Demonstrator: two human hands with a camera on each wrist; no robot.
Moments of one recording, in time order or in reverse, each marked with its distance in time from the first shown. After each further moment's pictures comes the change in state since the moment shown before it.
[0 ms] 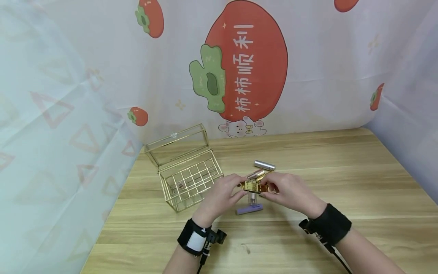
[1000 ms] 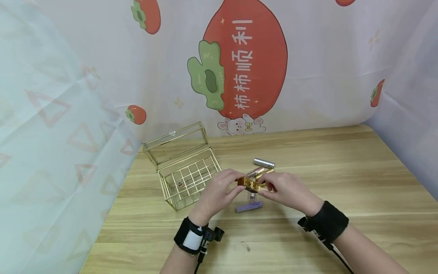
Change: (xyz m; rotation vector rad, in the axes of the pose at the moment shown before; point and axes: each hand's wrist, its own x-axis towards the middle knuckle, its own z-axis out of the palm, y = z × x) left_hand -0.001 -0.003 -0.009 0.014 0.163 0.141; right_hand 0.003 0.001 0.005 -0.013 -0.073 0.022
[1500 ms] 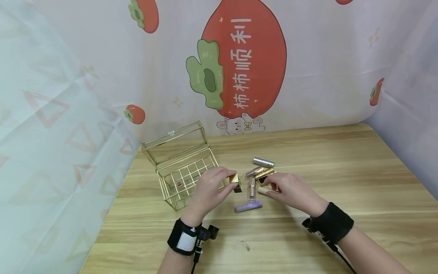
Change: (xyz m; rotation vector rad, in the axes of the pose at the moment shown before) left_hand -0.005 -0.005 -0.014 0.148 0.078 -0.016; right_hand -0.009 0.012 0.003 0.019 -0.045 0.060
